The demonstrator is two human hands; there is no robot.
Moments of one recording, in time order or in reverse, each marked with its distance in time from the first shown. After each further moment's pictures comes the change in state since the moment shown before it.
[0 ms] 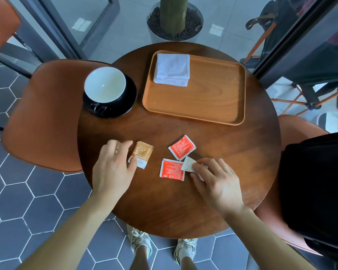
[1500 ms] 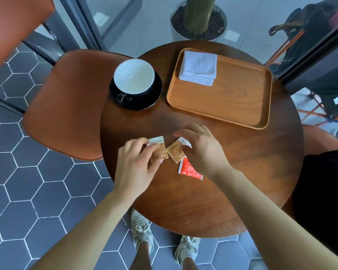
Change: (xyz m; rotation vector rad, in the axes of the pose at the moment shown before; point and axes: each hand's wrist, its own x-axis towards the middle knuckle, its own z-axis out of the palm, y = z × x) left_hand -0.018 -0.012 0.014 -0.092 0.044 0.087; right_hand 0.113 -0.071 0.005 0.212 -0.330 0.061
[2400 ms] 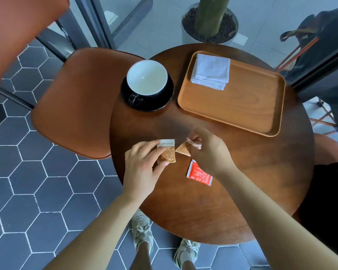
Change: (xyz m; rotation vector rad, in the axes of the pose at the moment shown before) left_hand -0.006 -0.008 0.013 -0.142 0.057 -0.035; right_hand 0.013 -0.009 0.002 0.224 -0.089 0.294
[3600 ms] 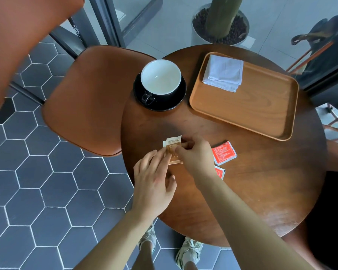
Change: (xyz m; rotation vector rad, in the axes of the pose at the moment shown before) left_hand -0.030 0.022 -0.010 0.047 -0.090 -0.128; right_hand -0.002 -0.037 0.057 0.412 0.059 0.301
